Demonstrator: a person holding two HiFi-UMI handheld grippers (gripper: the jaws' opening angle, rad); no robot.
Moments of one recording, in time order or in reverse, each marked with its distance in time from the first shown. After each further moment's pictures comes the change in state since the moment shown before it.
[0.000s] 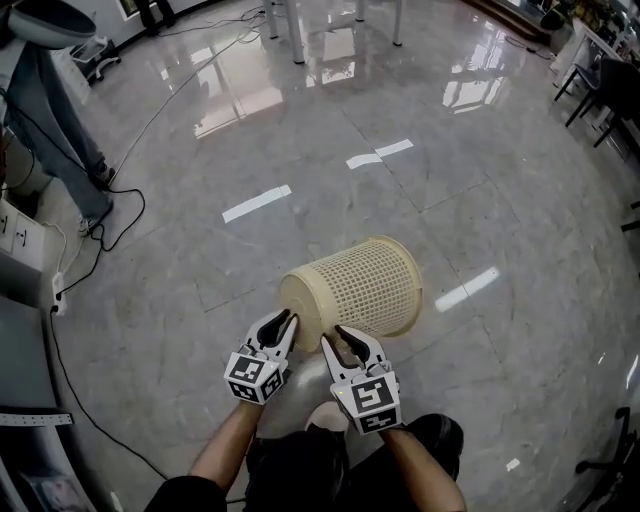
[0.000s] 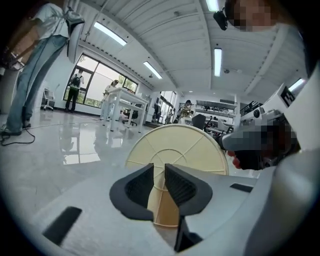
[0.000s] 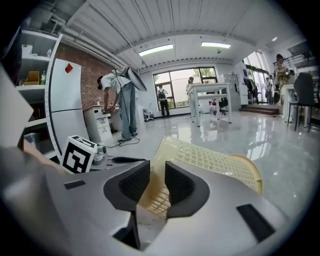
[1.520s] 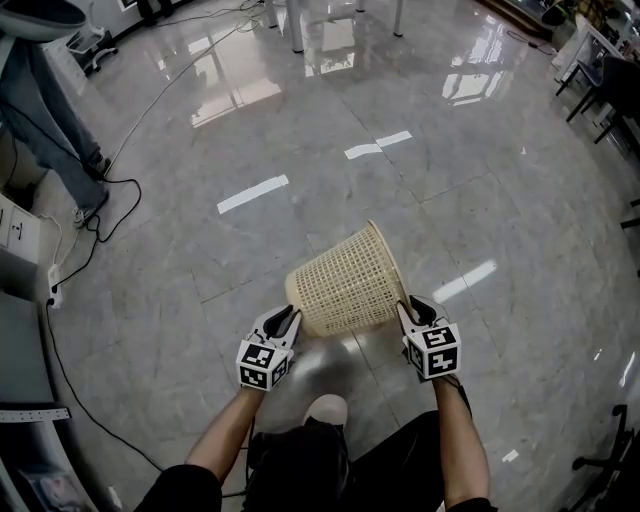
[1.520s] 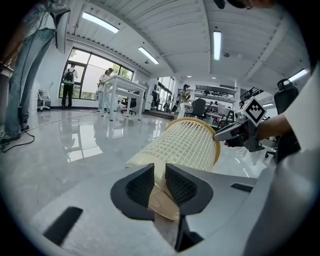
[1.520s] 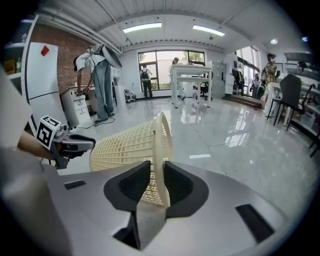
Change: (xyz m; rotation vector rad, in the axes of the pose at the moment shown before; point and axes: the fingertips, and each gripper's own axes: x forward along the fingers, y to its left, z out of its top) left arm 0.021 0.012 -0.060 0.056 0.154 0.011; right arm -0.017 -0.176 -0.082 0.022 0.219 -0.196
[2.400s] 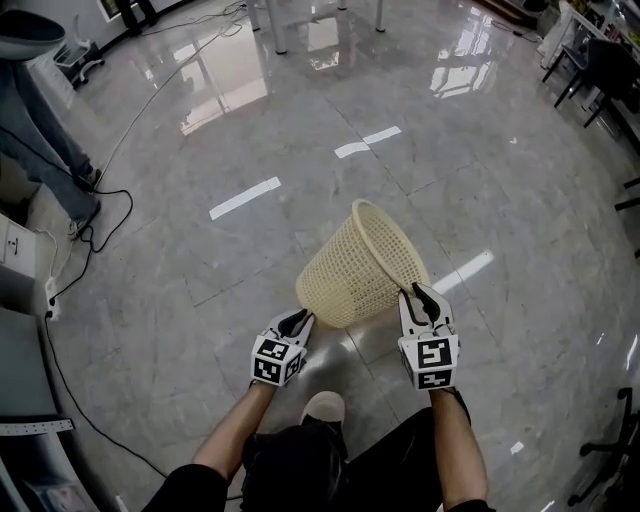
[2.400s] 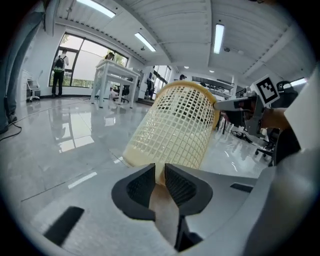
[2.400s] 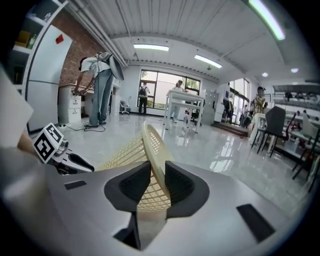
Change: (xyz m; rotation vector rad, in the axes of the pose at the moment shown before) left arm 0.034 -0.046 -0.033 -0.020 0.141 -0.099; right arm -0.055 -0.003 0.050 -0.127 -0.234 -0.173
